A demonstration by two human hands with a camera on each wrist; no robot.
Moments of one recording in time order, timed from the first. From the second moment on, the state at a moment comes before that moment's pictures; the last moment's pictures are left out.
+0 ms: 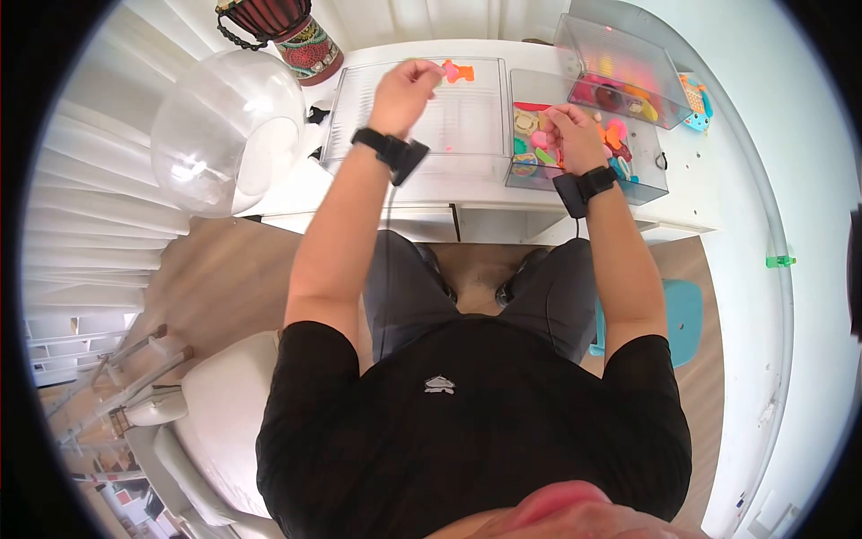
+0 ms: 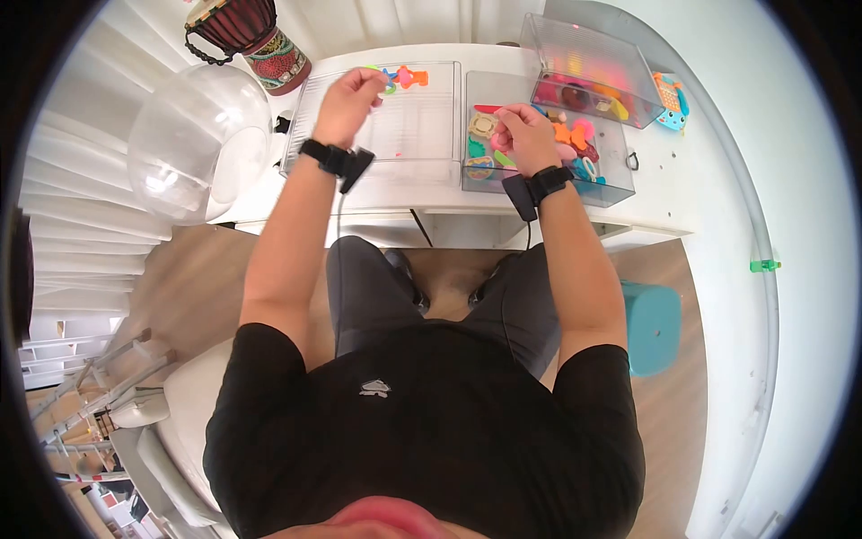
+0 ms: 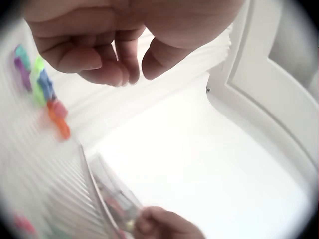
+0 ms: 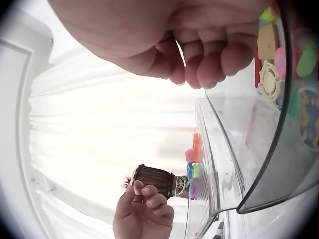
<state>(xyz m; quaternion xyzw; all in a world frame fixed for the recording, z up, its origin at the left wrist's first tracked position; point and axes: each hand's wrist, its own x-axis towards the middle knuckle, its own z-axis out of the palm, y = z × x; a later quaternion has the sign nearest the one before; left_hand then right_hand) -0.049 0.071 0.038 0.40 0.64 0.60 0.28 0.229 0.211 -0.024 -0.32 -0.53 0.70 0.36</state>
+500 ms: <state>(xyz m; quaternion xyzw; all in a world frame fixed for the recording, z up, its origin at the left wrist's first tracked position) -0.135 0.097 0.037 0.57 0.81 0.08 0.10 0.230 0.197 -0.026 -0.33 -0.66 0.57 0.37</state>
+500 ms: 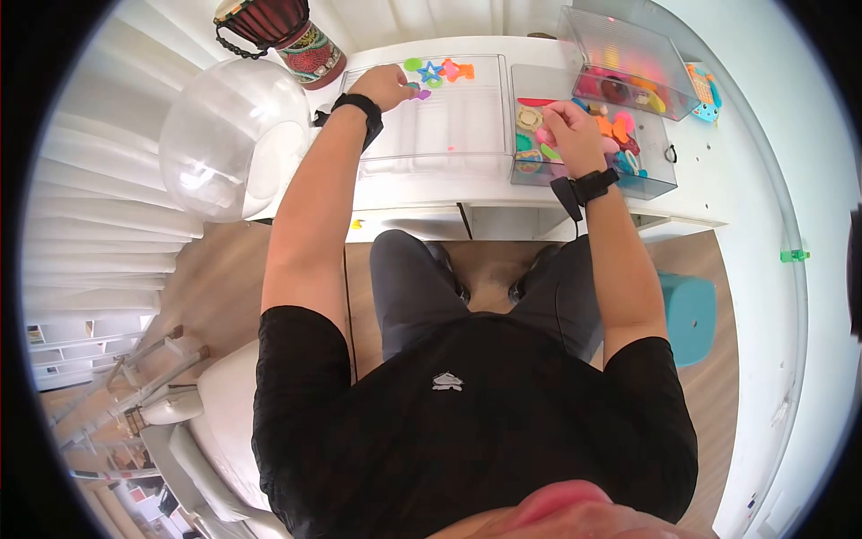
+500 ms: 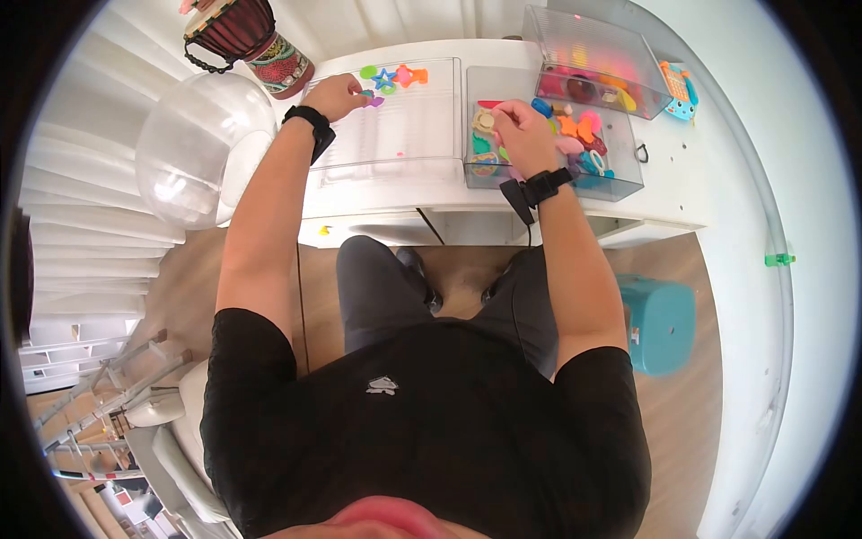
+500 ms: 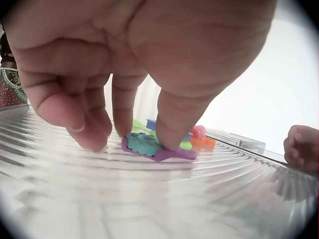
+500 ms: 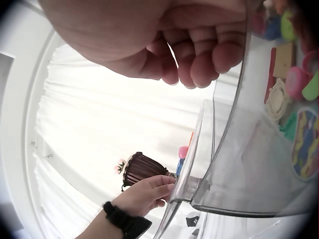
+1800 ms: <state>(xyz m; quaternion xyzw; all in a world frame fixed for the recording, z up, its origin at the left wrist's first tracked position) 0.045 0.088 0.020 0.53 0.66 0.47 0.25 0.231 0.201 -0.027 -0.28 -0.60 0.64 0.38</state>
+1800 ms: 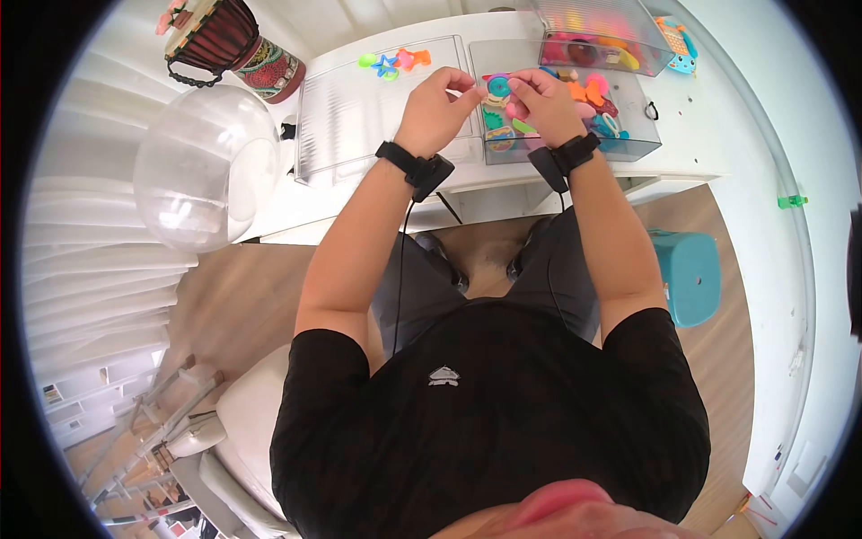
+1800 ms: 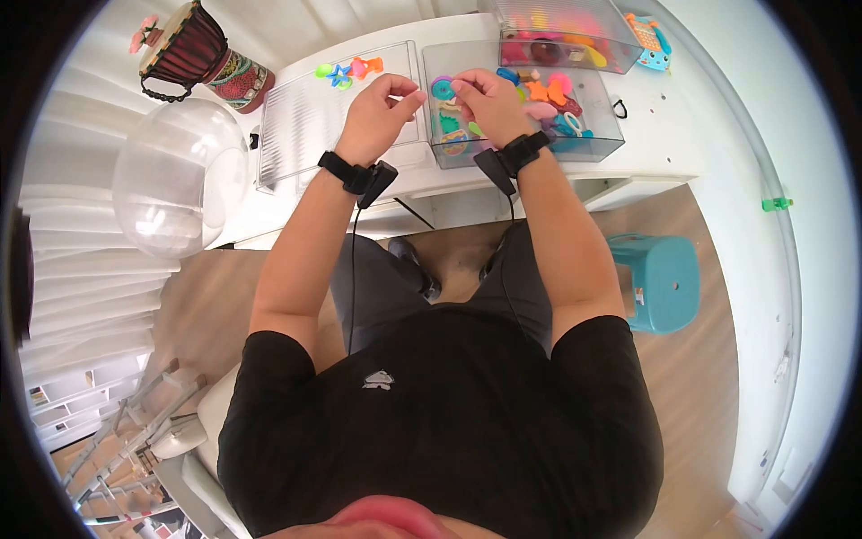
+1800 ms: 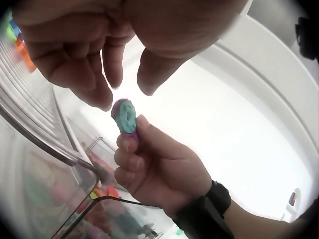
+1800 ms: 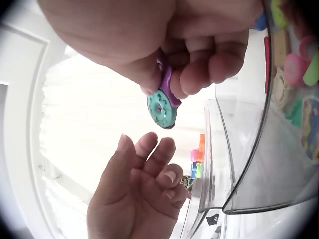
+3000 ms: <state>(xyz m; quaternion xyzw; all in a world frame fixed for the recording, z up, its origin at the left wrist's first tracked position) 0.024 0.073 -0.021 0.48 0.60 0.57 0.31 0.297 0.323 0.000 -0.37 -0.88 0.25 -0.16</state>
